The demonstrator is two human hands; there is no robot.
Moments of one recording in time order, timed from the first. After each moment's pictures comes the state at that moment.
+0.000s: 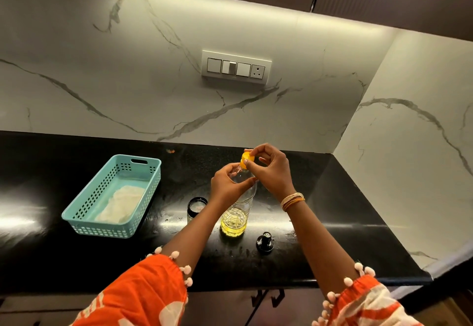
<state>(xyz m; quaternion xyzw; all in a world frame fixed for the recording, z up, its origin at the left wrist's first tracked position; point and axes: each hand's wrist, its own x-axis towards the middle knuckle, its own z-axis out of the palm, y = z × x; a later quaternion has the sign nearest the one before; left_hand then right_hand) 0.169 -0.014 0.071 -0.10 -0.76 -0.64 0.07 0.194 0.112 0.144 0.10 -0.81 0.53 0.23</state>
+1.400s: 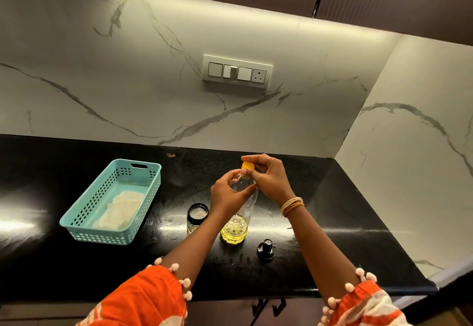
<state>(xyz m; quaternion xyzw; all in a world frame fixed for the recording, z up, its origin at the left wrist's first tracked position) 0.176 -0.011 0.069 -0.09 -0.77 -0.63 0.11 0.189 0.110 0.145 0.09 -0.83 0.53 0.14</state>
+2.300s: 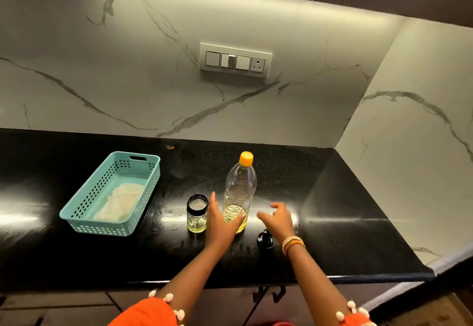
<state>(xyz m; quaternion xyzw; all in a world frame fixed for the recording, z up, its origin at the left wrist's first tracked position) 0.229 -0.018 0.000 0.05 -0.81 -0.59 -0.02 0.223 0.146 0.013 -0.25 -0.86 0.45 -0.02</state>
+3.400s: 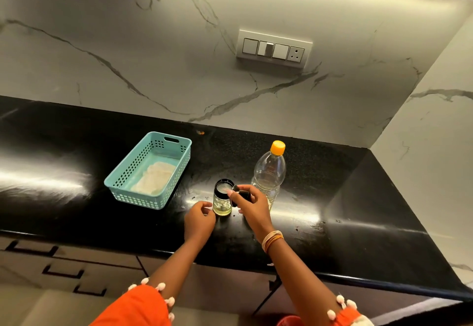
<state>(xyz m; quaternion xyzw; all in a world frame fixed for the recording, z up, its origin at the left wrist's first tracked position) 0.245 -0.113 -0.028 0.20 -0.83 -0.53 0.05 0.241 0.028 0.028 -0.03 -0.72 0.69 0.00</state>
